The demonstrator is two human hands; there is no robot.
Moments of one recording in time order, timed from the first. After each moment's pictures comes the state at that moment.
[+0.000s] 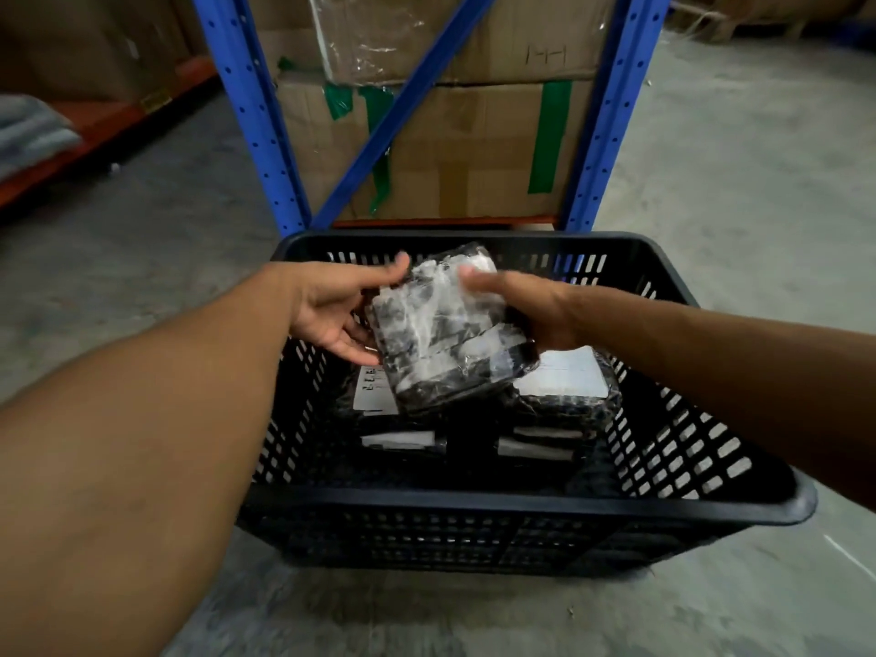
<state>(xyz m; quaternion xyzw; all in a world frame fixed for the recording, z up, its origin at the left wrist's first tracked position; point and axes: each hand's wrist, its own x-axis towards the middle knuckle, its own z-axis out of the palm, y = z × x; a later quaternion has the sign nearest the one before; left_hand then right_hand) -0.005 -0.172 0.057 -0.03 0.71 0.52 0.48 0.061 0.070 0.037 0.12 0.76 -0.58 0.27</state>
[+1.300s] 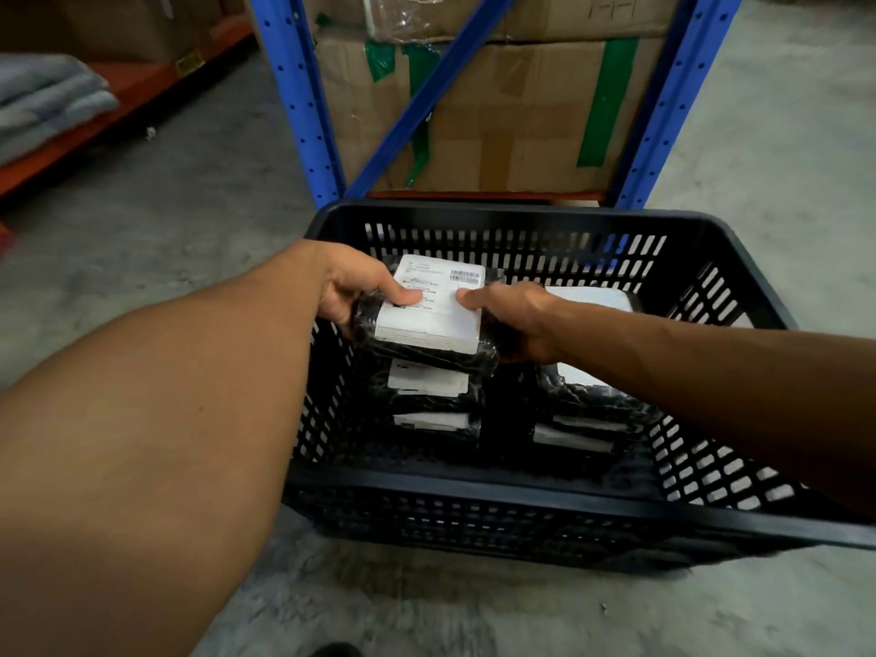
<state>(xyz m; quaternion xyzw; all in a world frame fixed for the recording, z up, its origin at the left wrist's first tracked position) -0.014 -0.186 0.045 -0.08 0.77 0.46 0.44 0.053 0.008 0.005 0.22 0.73 -0.62 0.20</state>
